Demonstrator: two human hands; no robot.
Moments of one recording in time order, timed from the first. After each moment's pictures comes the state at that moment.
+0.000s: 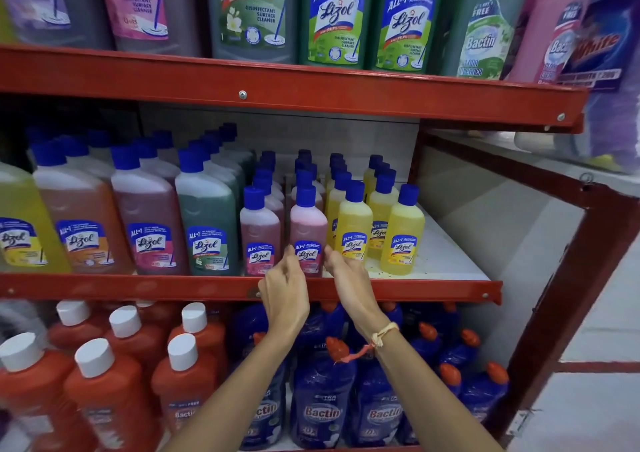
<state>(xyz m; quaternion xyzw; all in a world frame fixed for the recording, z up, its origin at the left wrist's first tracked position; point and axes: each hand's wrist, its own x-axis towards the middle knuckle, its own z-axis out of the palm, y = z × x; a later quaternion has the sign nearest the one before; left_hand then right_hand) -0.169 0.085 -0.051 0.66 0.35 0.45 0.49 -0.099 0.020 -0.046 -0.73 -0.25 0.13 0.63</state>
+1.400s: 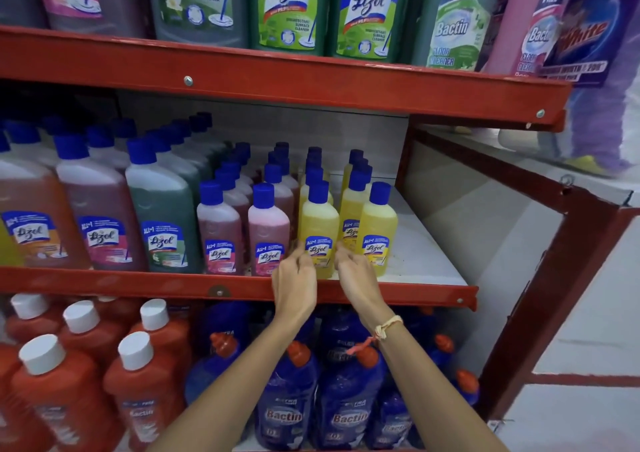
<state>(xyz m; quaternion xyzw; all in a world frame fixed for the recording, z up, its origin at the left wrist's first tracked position) -0.109 0.046 -0.048 0.72 0.32 0.38 0.49 -0.041 -0.018 -0.044 -0.76 -0.28 0.10 0.57</state>
